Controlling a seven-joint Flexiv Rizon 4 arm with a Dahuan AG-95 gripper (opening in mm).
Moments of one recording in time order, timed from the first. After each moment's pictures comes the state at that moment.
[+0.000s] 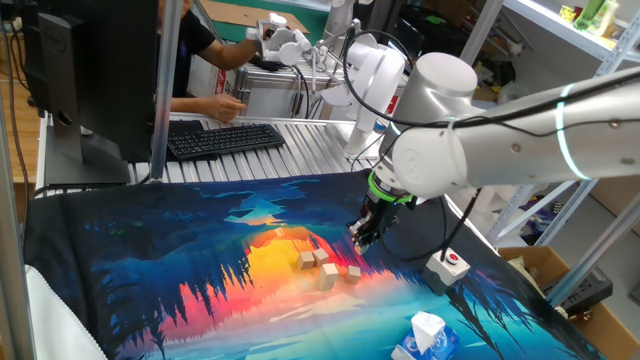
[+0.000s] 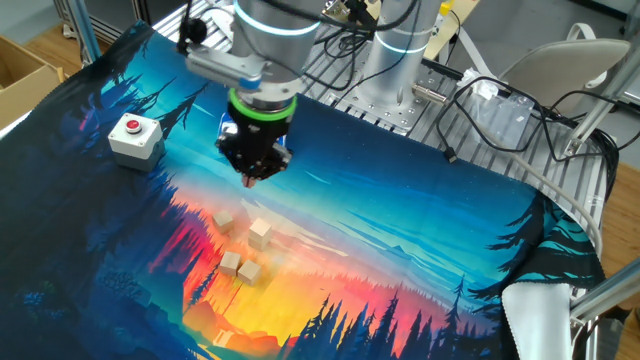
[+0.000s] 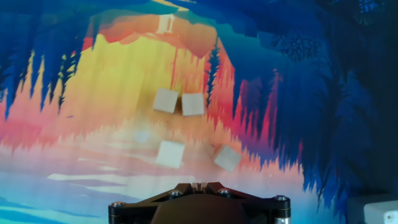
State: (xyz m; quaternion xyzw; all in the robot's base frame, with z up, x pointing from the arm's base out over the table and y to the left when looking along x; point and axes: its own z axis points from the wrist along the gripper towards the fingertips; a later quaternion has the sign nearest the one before) arm 0.543 -0.058 0.128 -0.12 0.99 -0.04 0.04
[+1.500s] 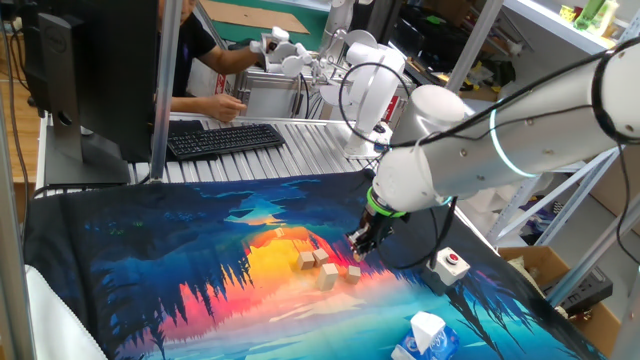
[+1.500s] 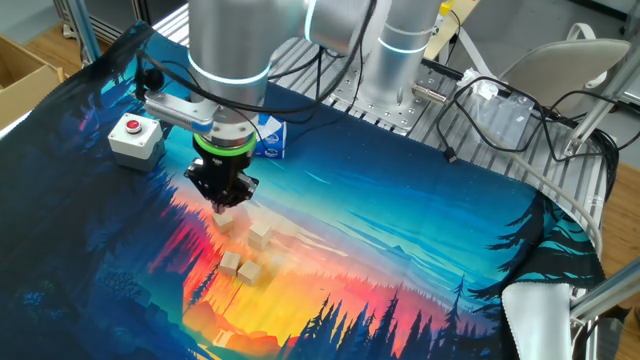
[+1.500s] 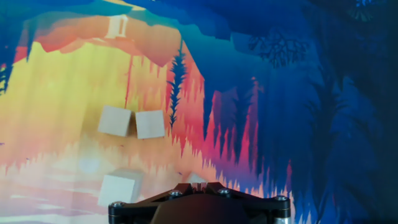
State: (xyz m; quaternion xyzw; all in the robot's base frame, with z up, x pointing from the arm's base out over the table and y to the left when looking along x) arm 0.571 -0.097 0.059 -0.11 0.99 -0.04 0.05
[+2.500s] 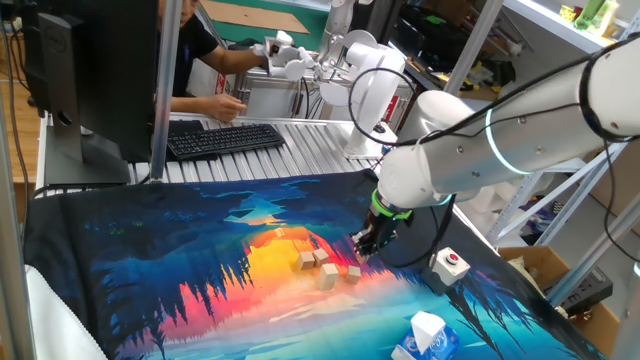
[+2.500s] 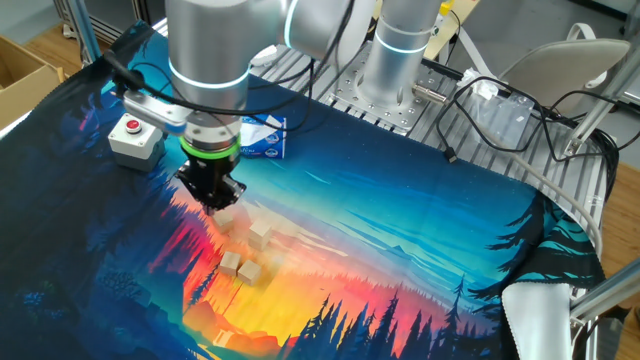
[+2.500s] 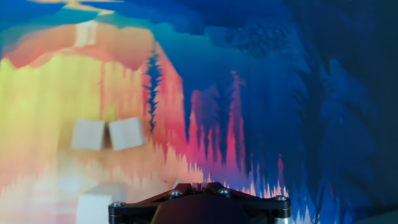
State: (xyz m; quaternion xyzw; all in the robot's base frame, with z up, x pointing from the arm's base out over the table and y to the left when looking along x) arm 0.579 -0.114 0.040 -0.02 1.00 -0.01 0.05
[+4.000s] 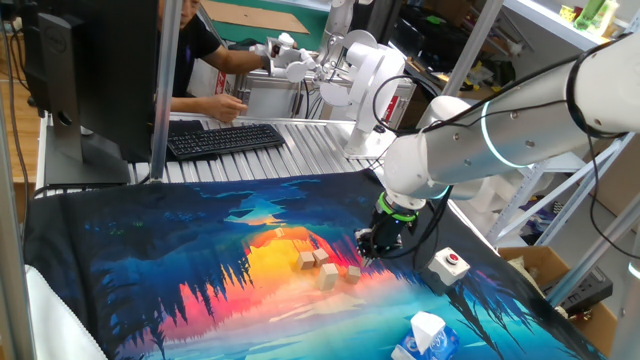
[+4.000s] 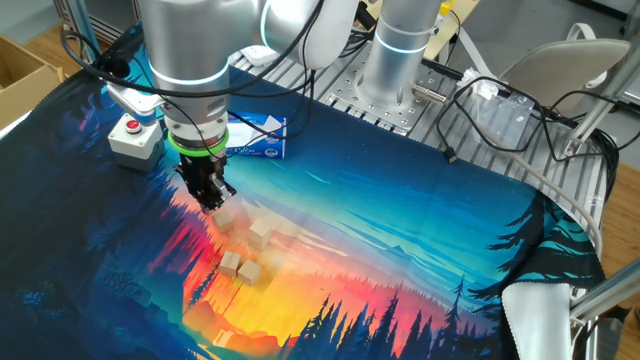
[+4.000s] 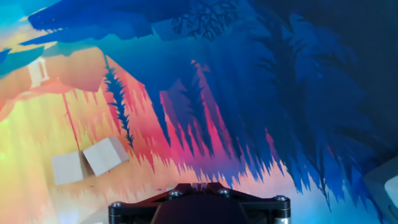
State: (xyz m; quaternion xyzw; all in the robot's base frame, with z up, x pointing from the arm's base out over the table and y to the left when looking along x) arm 0.575 -0.122 0.038 0.11 0.99 0.02 0.03
